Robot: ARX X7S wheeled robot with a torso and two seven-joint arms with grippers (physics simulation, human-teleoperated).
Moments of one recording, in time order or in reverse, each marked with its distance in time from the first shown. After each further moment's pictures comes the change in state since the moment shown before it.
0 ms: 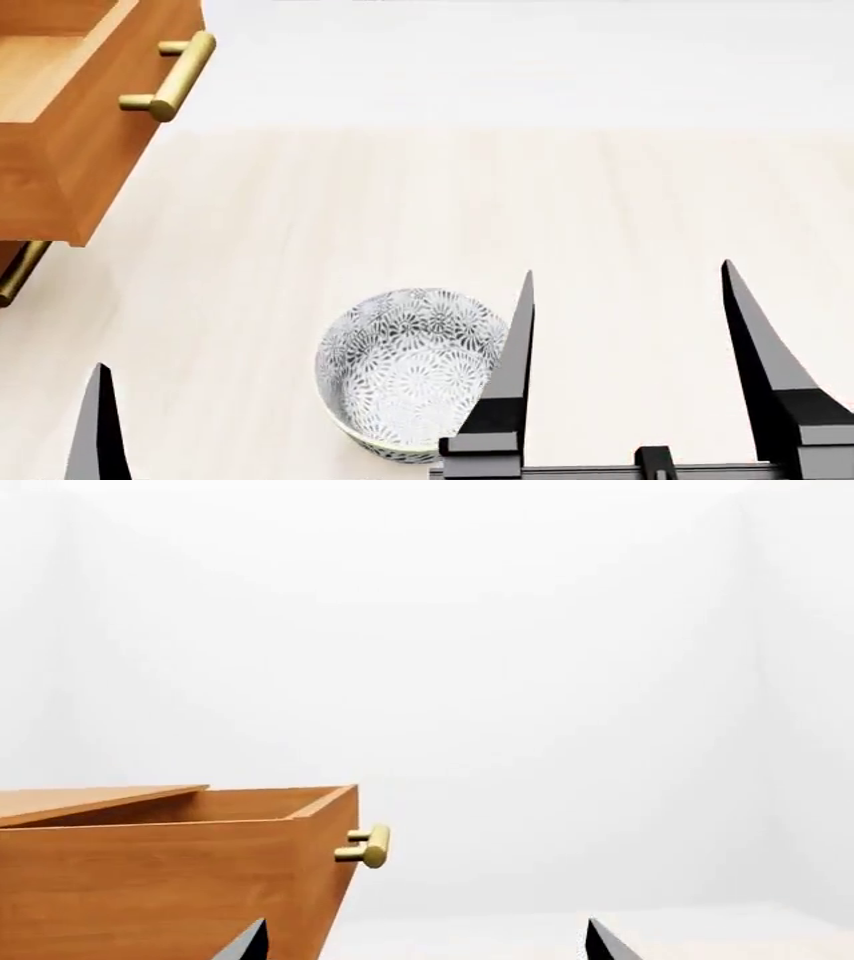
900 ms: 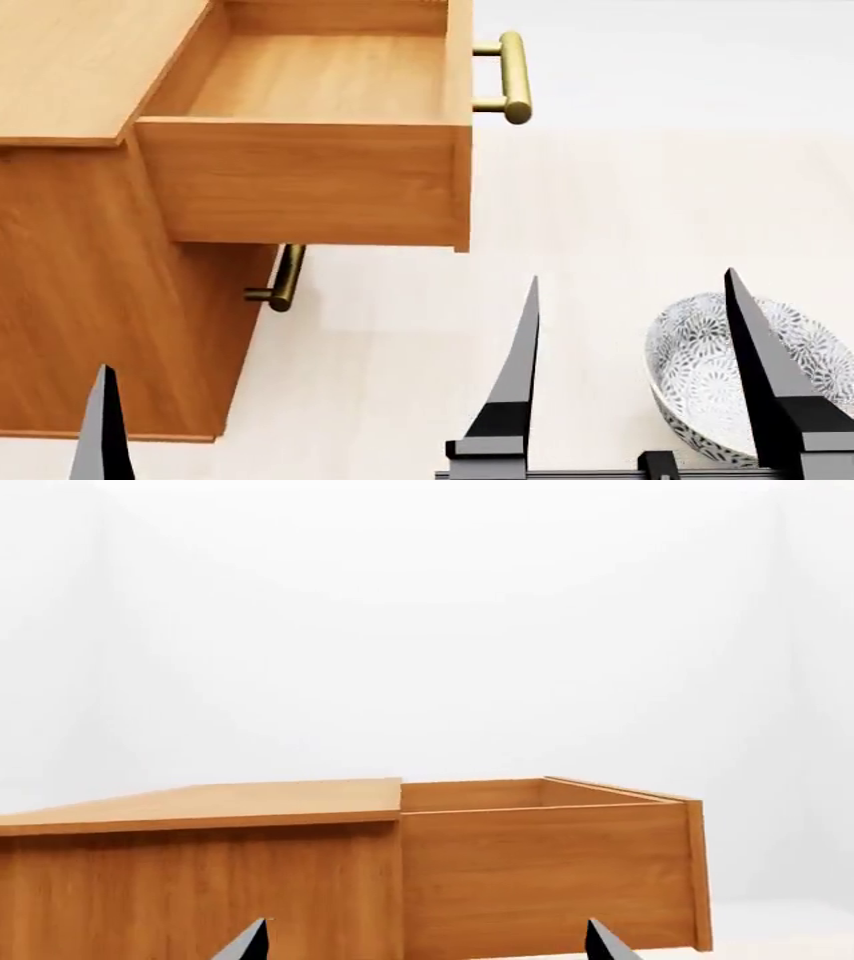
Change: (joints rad) left arm -0.003 -0.035 0.027 -0.004 -0.014 0.009 -0.042; right arm -0.018 0.028 0.001 0.015 0.042 -0.025 0.041
